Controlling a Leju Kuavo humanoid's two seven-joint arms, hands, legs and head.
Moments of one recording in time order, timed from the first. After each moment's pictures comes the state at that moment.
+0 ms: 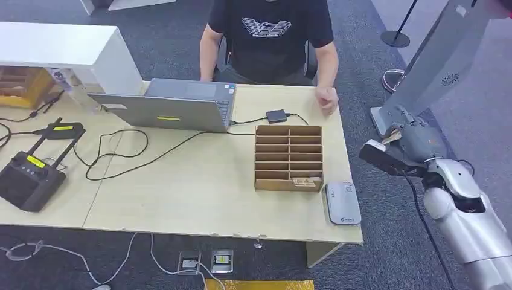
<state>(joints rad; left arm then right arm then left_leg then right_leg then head) -0.18 0.31 -1.36 -0.15 1.43 -0.01 0.04 -0.56 -0.56 0.50 -1.16 0.86 0.08 -0.03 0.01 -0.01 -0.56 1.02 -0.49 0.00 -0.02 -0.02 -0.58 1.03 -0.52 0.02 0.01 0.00</state>
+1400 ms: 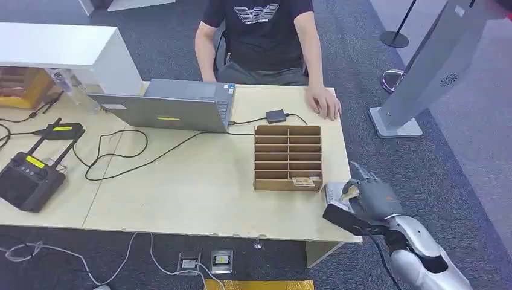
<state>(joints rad) -0.18 0.28 -1.36 -0.15 1.45 0.05 0.04 -0.23 -0.54 0.63 -1.43 0.75 0.03 0.07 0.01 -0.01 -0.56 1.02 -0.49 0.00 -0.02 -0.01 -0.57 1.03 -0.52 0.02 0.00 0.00</state>
